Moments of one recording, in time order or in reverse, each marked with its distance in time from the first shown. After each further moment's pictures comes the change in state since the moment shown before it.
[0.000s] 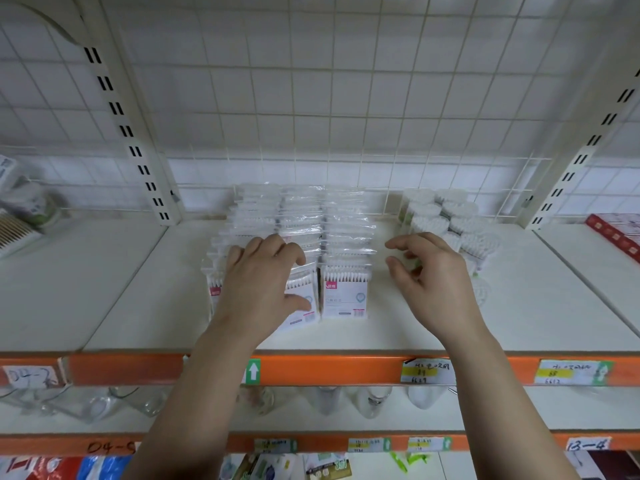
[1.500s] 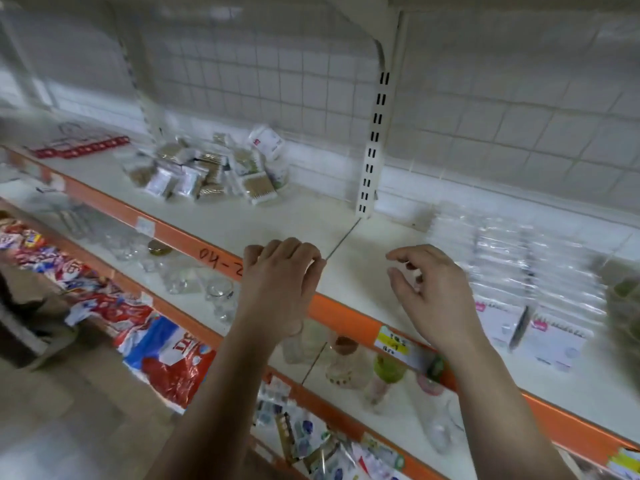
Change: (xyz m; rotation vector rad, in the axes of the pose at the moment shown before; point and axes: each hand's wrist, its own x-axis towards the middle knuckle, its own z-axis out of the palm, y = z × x) left_hand -0.157 -0.135 -0.086 0.200 0.332 -0.422; right_hand -0.022 -0.175 0.142 0.198 -0.279 -0.395
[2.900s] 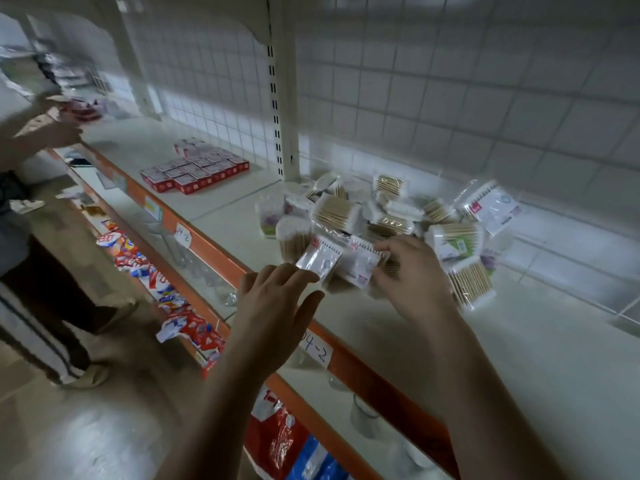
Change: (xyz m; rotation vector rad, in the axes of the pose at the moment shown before) left_hand 0.099 -0.411 -0.001 0.062 -0.177 -0.198; right_hand 0.286 -0.156 0.380 0.013 -0.221 0.008
